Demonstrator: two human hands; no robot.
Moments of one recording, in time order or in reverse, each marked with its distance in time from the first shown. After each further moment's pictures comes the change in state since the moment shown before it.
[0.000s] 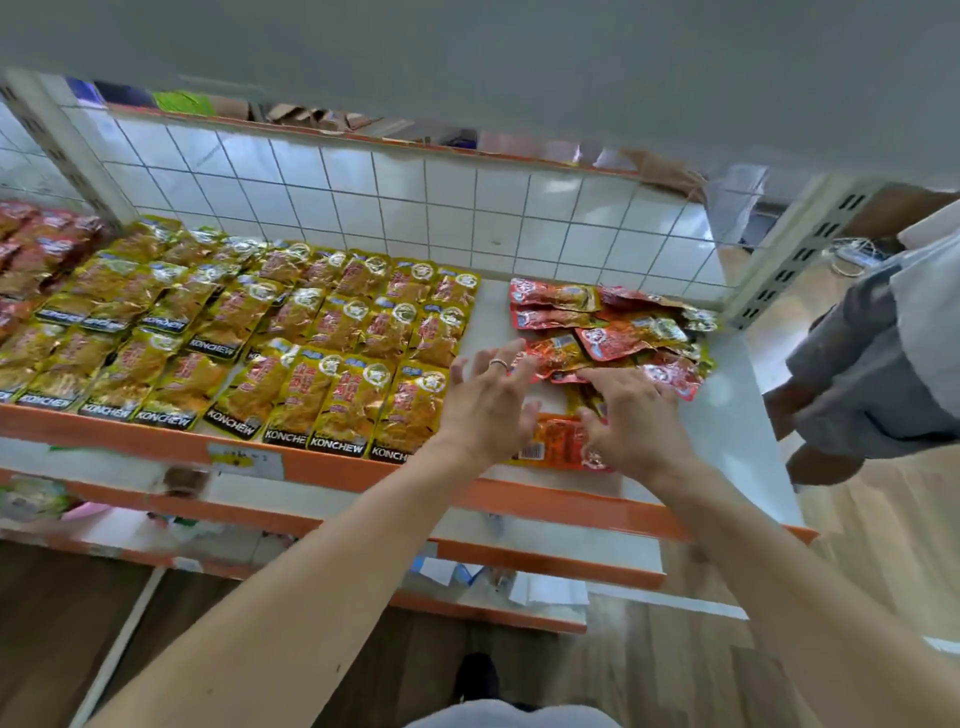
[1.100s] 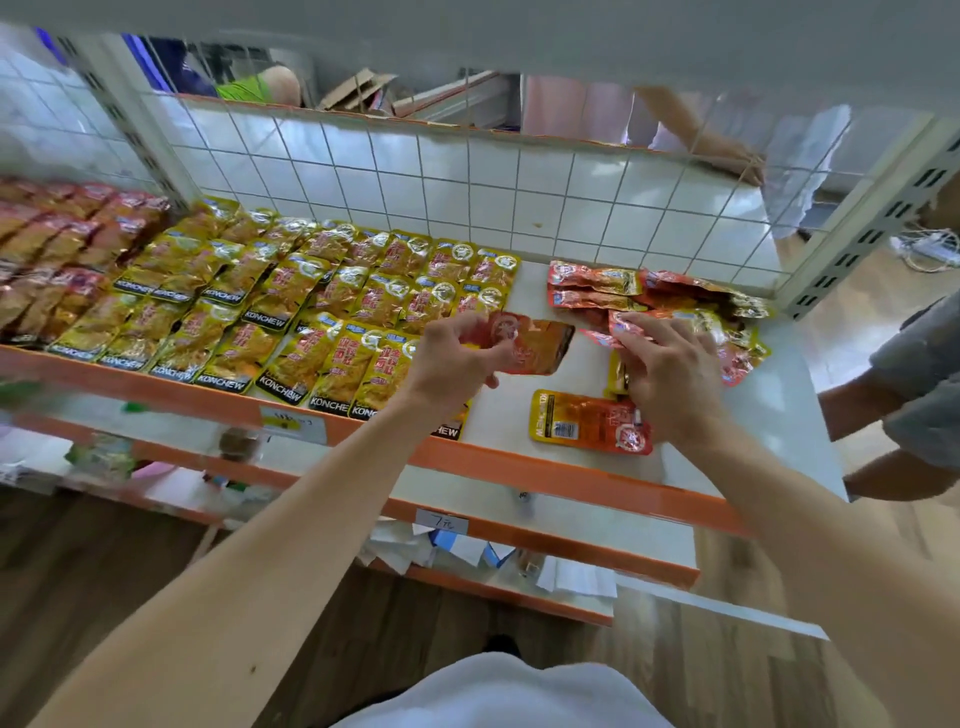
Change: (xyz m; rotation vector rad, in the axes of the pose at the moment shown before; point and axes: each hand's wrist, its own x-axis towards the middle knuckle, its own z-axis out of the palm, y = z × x) left_hand -0.030 -0.031 -0.069 -0.962 0.130 -0.392; right_hand 0.031 0.018 0.013 -0.051 0.309 -0.218
